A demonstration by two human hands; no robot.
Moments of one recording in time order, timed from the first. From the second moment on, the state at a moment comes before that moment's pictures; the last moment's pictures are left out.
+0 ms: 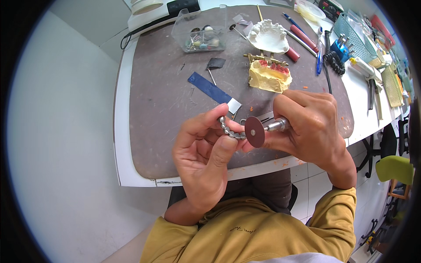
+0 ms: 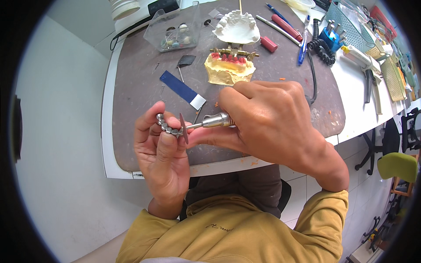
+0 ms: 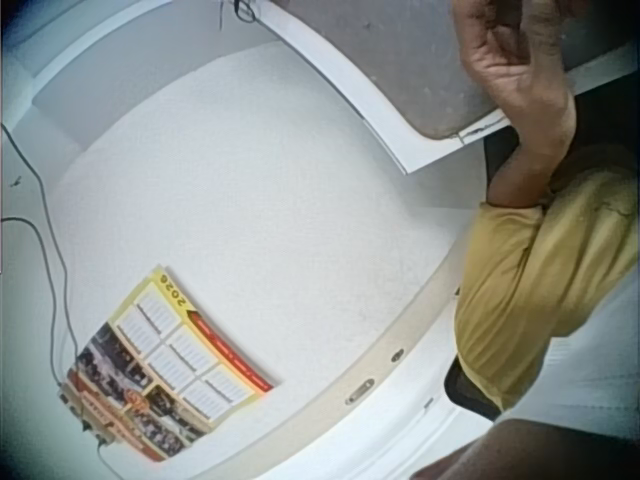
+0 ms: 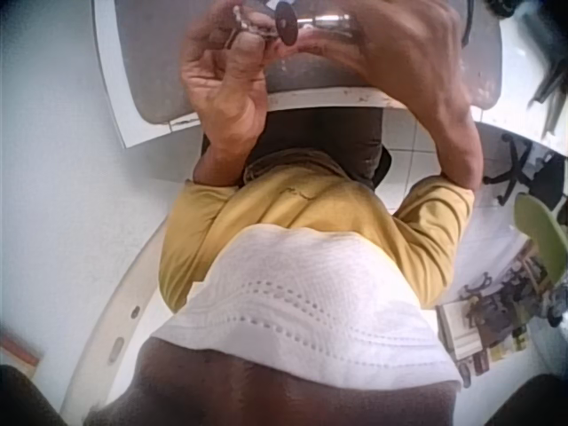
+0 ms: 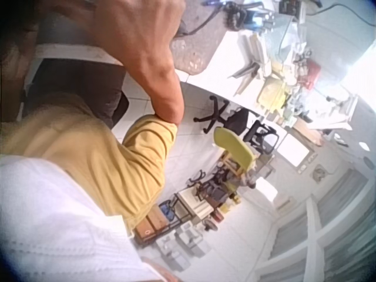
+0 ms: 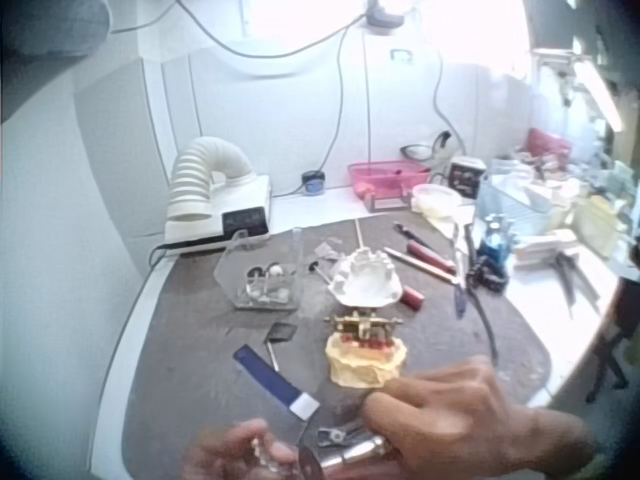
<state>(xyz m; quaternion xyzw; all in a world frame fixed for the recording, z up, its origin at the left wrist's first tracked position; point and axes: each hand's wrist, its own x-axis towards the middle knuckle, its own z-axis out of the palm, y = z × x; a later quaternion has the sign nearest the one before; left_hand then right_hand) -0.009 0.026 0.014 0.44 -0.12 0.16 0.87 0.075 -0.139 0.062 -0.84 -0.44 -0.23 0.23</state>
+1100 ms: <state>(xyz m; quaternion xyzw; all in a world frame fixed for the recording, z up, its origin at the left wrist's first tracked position) -0.010 0.024 0.021 0.43 -0.08 0.15 0.89 0.075 -0.139 0.062 -0.84 -0.44 -0.23 0.23</state>
